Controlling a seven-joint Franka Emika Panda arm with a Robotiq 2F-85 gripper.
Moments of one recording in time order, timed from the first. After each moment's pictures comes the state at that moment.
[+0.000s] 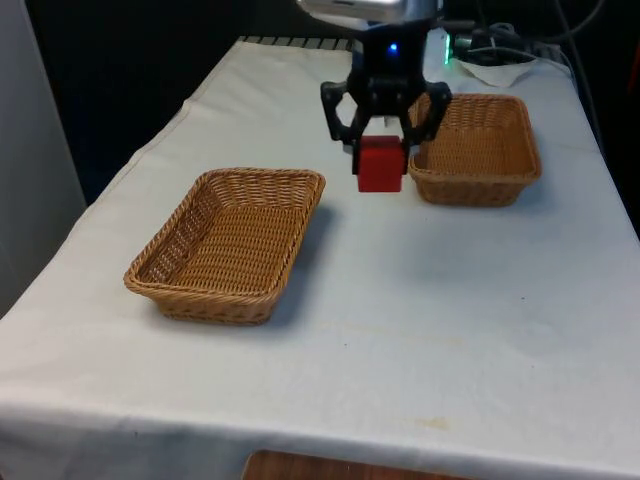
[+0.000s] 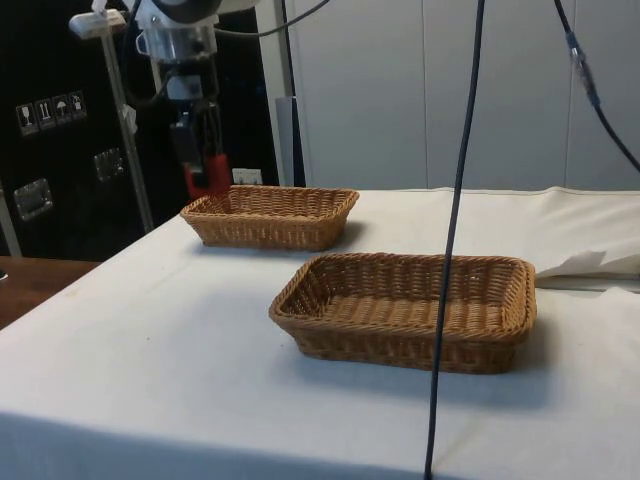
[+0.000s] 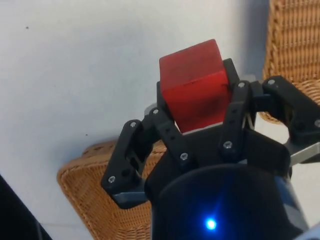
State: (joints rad) arm 0.33 0.53 -0.41 -1.67 0.18 2.19 -0.31
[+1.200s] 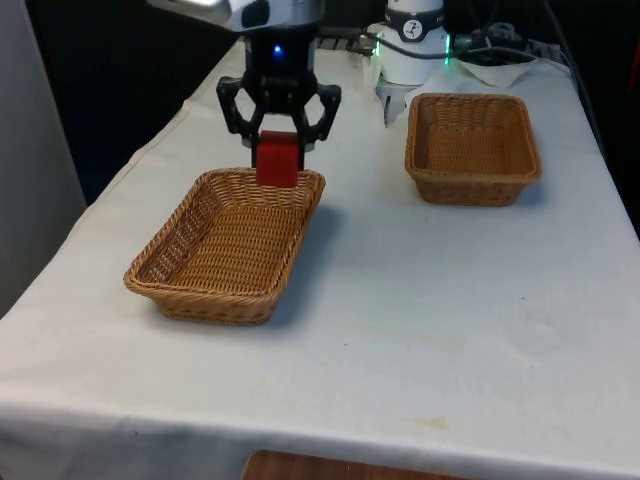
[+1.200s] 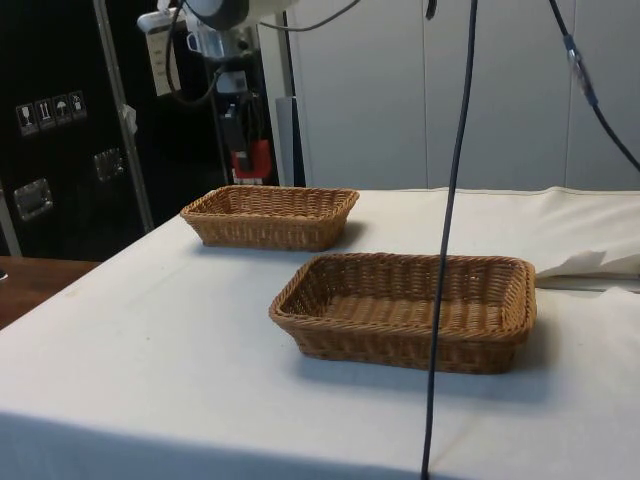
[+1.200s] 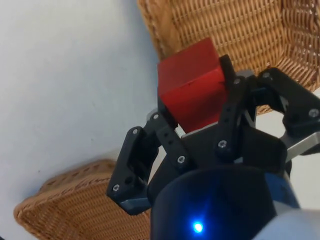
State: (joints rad) arm 0.28 0.57 -0.55 -1.68 0.23 2.21 -0.46
